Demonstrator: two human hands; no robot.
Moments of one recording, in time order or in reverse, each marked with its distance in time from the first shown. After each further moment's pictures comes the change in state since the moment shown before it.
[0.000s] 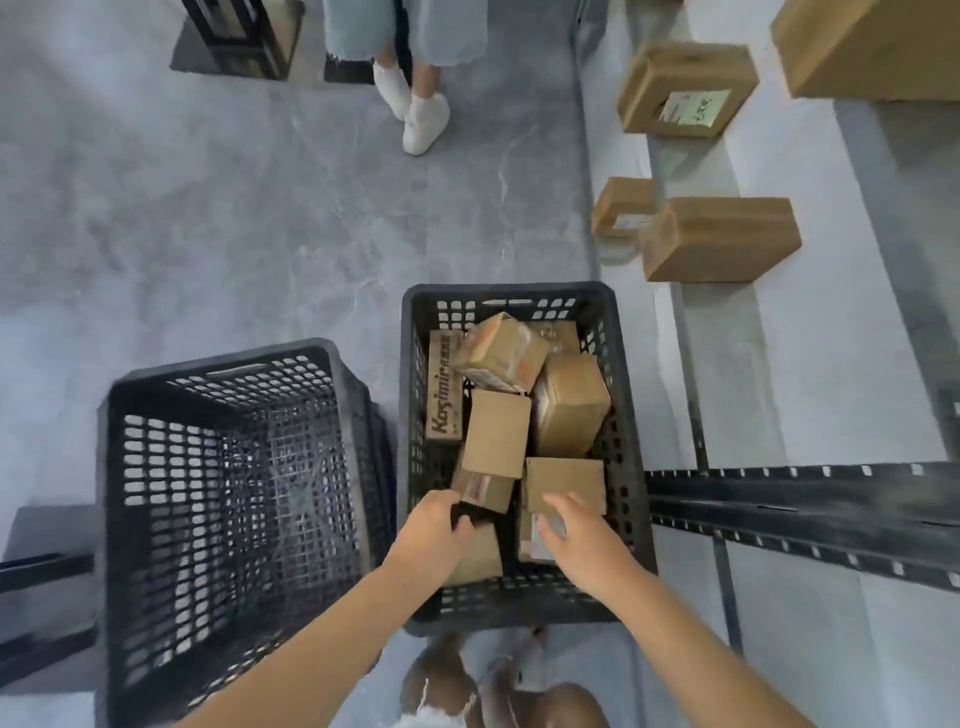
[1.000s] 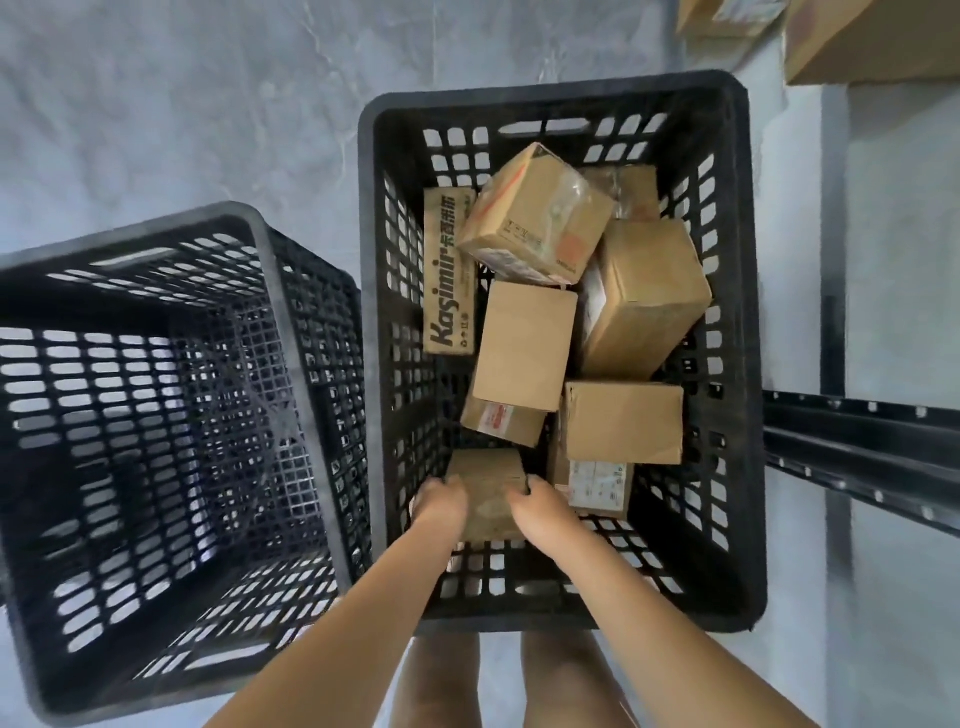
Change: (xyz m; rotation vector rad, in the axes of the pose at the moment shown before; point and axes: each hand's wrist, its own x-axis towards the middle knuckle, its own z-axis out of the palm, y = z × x) left_hand 0.133 -0.078 0.115 -0.350 -0.003 -0.800; right_hand 0.142 0.037 0.133 0.406 -0.266 0.373
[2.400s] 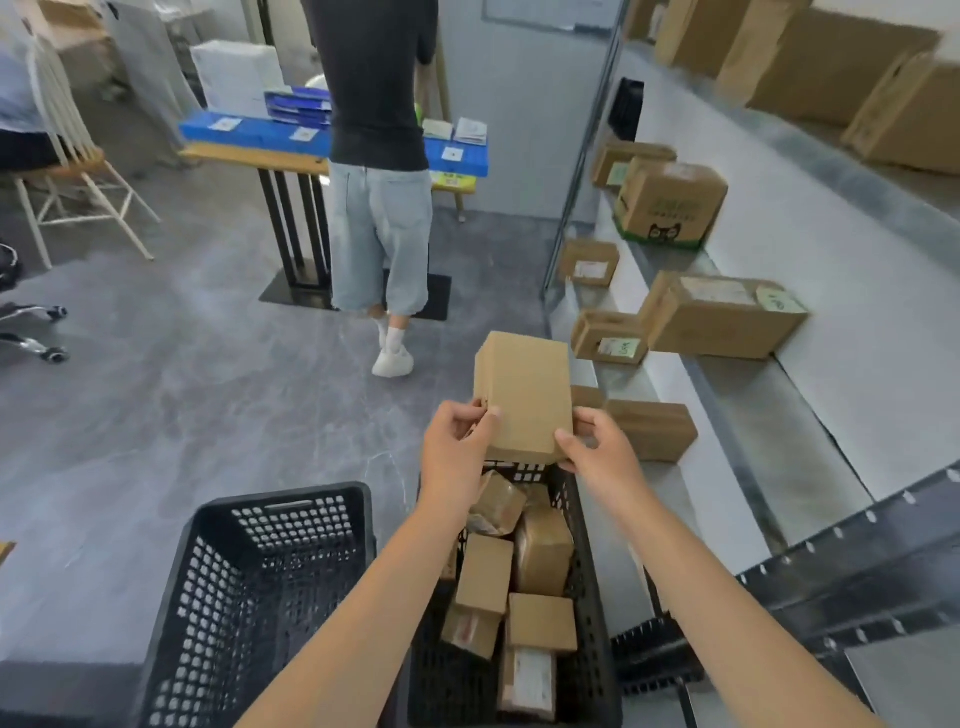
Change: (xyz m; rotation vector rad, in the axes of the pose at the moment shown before) left_hand -0.418 0.023 -0.212 -0.868 -0.010 1.268; right_hand -0.428 -0.141 -0.133 0.313 0.635 -0.925
